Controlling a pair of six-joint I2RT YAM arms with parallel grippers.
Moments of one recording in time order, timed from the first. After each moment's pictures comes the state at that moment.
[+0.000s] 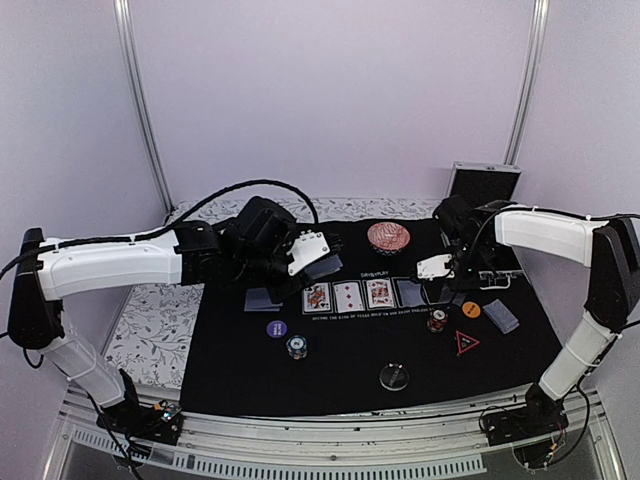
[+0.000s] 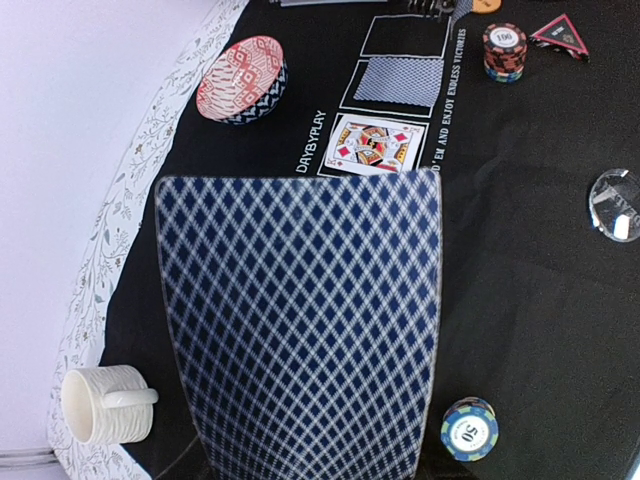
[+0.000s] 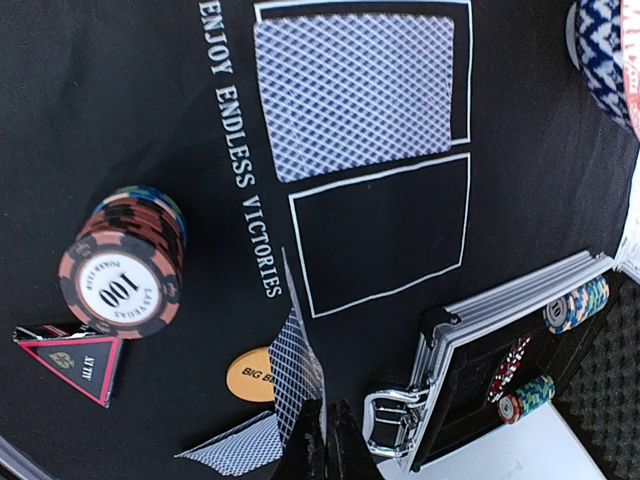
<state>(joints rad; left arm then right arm) -0.99 1.55 1.23 -0.43 -0.22 0.37 0.48 1.65 1.20 -0.88 0.24 -1.07</state>
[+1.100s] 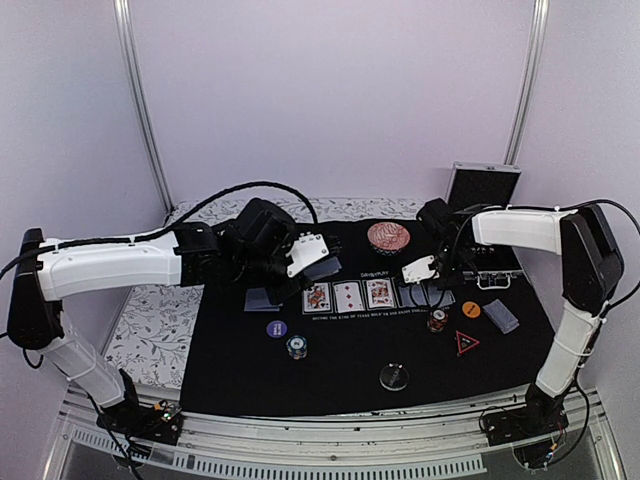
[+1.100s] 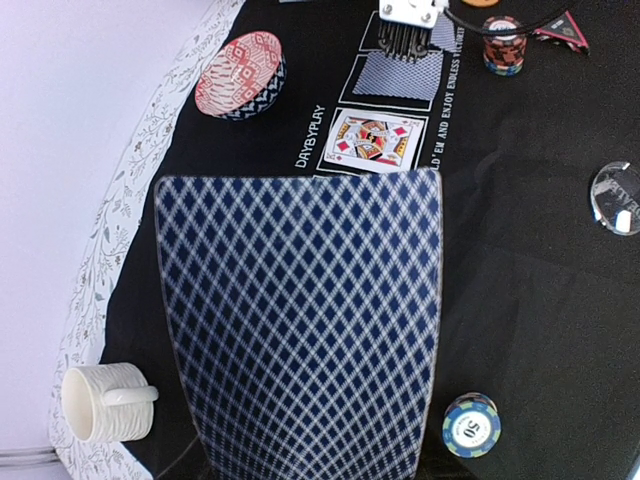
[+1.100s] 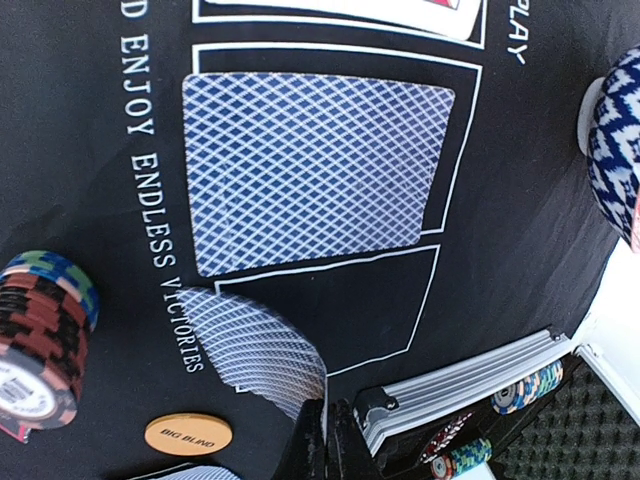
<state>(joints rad) -0.99 1.55 1.22 -0.43 -0.22 0.38 0.50 1.81 1.27 -0.75 0.24 -1.24</state>
